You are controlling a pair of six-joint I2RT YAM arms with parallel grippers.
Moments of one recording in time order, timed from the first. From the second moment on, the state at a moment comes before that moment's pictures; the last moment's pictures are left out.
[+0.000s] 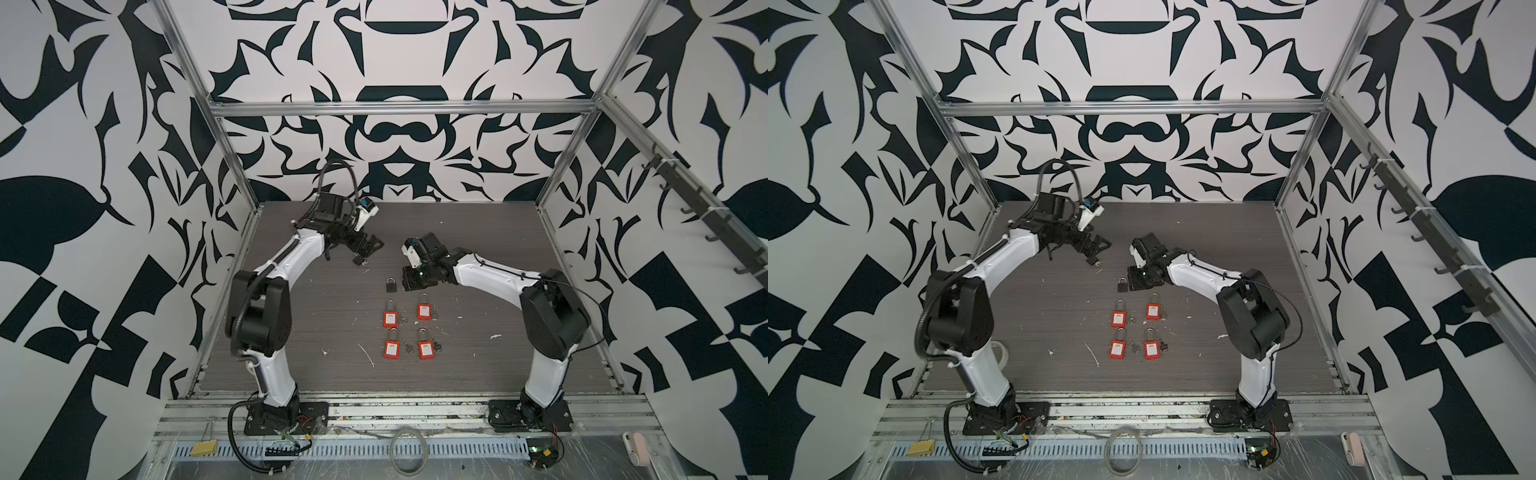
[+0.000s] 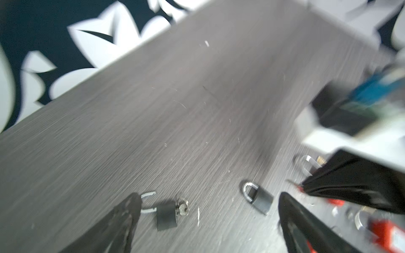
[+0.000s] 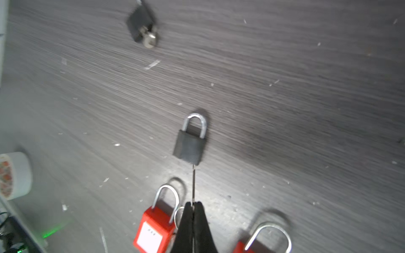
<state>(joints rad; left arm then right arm) -0.26 1.76 1.39 -0.35 0.57 0.27 0.63 1.89 1.33 -0.49 -0.23 0.41</state>
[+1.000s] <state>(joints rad) -0.10 1.54 1.14 -0.21 0.69 -0.14 0.65 1.94 1.54 -0.71 -0.04 0.11</state>
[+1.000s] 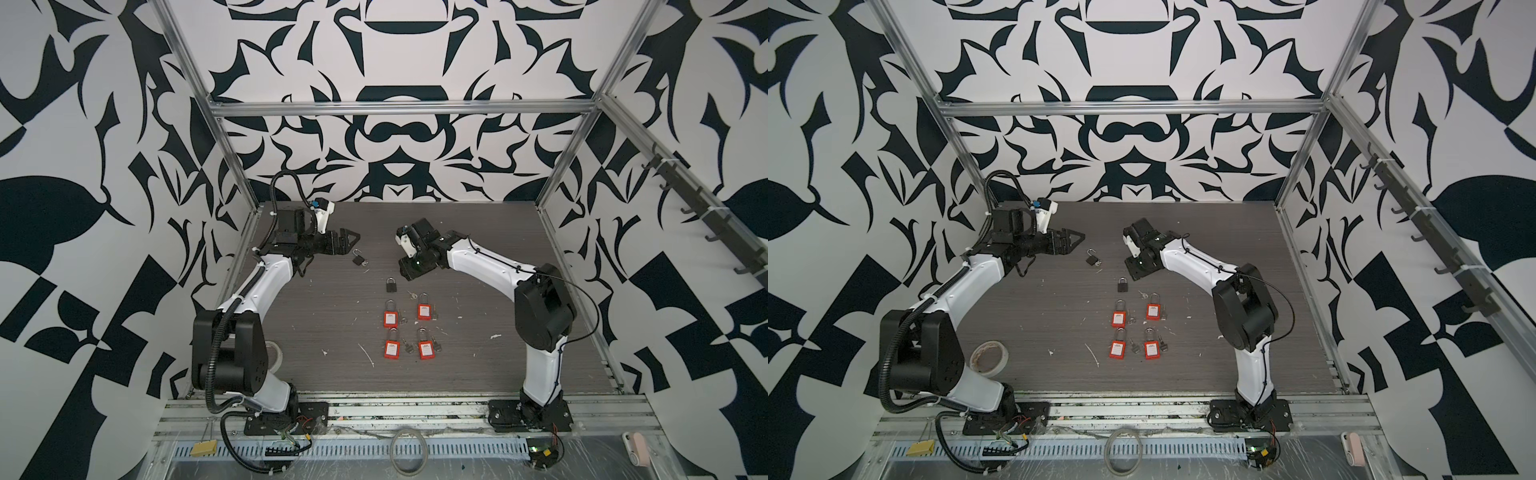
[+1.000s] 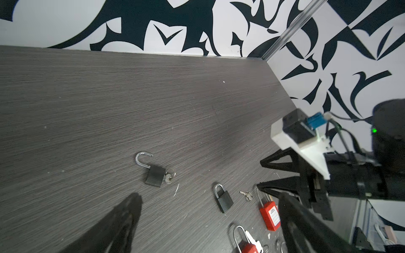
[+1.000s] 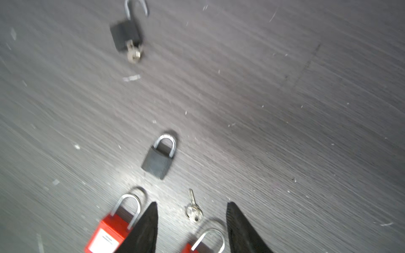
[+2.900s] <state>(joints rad) -0.08 1.37 0.98 -0.16 0.61 -0.09 0.76 2.19 1.82 -0.85 0.12 -0.07</state>
